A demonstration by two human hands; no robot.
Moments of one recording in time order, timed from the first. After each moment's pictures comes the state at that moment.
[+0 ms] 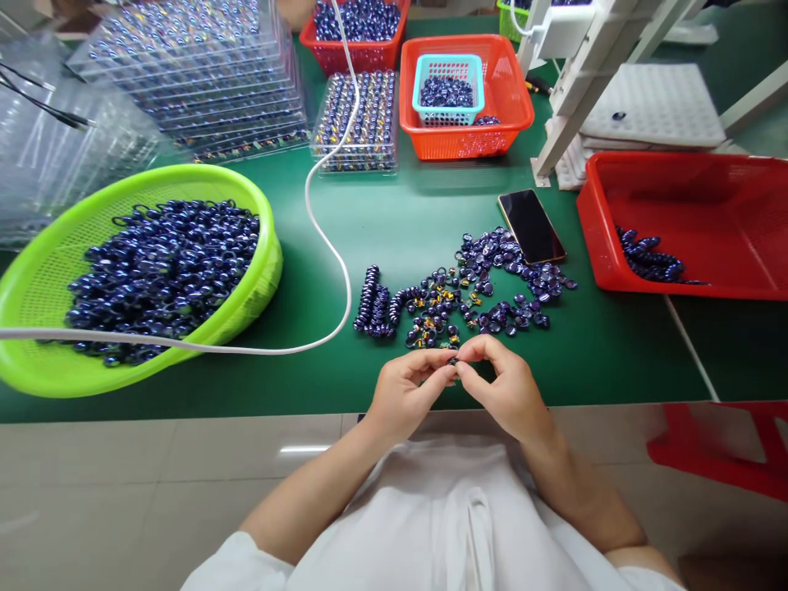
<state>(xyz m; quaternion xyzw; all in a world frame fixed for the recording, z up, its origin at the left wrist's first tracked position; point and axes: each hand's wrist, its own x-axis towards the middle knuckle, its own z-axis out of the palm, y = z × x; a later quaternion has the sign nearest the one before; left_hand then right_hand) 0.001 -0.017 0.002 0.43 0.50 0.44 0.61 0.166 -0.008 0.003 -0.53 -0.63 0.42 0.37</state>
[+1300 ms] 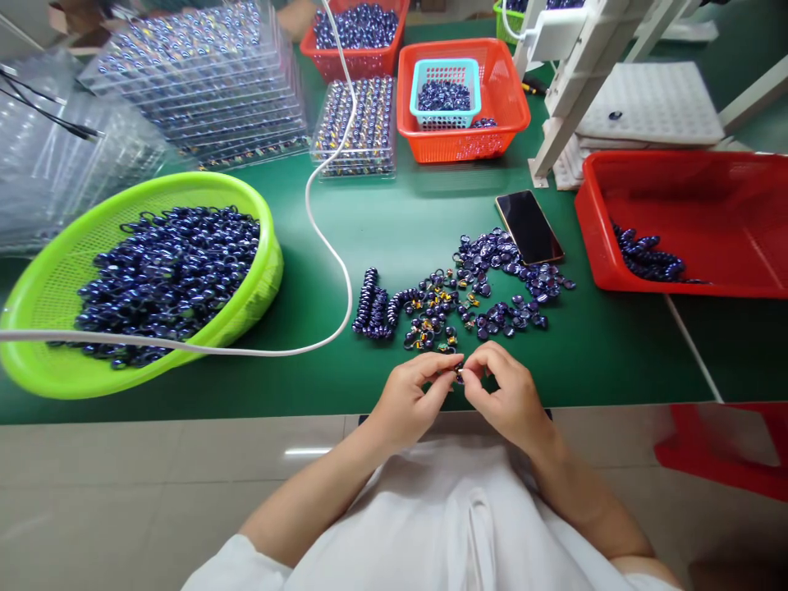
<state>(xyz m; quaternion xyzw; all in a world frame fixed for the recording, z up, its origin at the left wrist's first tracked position) 0.002 -0.018 0.000 0.57 0.50 0.36 0.54 0.177 -0.014 -0.010 -0.48 -0.73 0.29 0.39</state>
